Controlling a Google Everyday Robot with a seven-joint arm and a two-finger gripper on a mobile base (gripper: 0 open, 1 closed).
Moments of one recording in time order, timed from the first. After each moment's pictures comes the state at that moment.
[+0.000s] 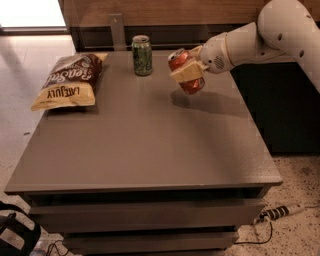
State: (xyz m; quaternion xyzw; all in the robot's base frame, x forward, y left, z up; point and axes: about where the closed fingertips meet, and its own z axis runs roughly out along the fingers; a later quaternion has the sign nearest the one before) arm 0.682 -0.071 0.902 -0.52 0.70 0.24 0.43
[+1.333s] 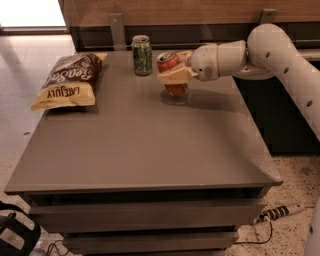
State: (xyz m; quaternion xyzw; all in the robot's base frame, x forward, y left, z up) arm 0.691 -0.038 0.895 -0.52 0.62 0.32 0.50
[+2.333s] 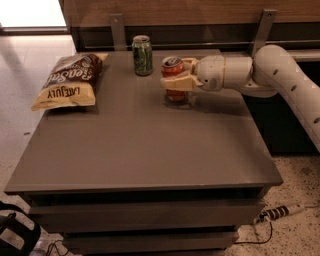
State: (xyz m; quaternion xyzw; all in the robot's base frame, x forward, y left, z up) arm 0.676 -0.045 0.888 -0.49 0.57 0.36 0.54
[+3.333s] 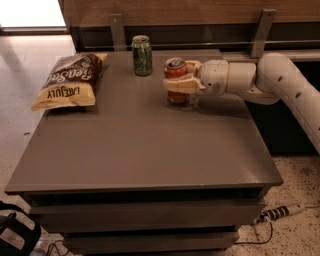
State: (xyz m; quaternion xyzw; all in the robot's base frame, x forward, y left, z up) arm 0.668 -0.053 0.889 -0.47 0.56 0.38 0.56
